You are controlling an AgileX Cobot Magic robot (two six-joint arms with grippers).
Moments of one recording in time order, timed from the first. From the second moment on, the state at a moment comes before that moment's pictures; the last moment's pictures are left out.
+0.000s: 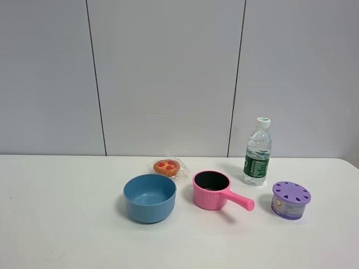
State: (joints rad) left arm -0.02 -0.01 -0.51 0.07 1.06 -0.01; right arm -0.04 0.00 -0.50 -0.06 1.05 0.00
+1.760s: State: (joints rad) left arm -0.02 0.32 -0.60 -0.06 0.93 -0.06; right arm -0.04 0.00 -0.50 -0.06 1.05 0.00
